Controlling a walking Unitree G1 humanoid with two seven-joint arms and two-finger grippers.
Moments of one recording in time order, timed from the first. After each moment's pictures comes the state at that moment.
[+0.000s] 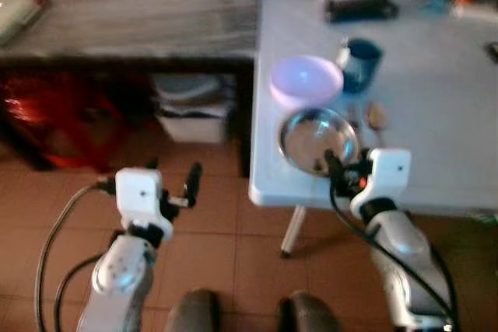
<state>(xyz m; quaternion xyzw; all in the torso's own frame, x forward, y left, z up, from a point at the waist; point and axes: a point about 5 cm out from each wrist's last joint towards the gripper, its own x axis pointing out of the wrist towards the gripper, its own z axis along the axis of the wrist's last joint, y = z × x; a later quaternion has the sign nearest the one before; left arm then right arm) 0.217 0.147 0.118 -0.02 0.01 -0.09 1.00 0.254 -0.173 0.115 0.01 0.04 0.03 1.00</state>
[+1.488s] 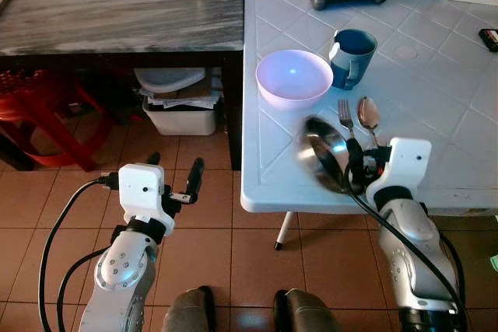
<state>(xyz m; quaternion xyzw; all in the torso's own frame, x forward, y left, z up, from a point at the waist) 0.221 0.143 0.122 -0.02 0.00 -0.10 0.99 0.270 -0.194 0.125 0.00 0.03 -0.05 1.00</state>
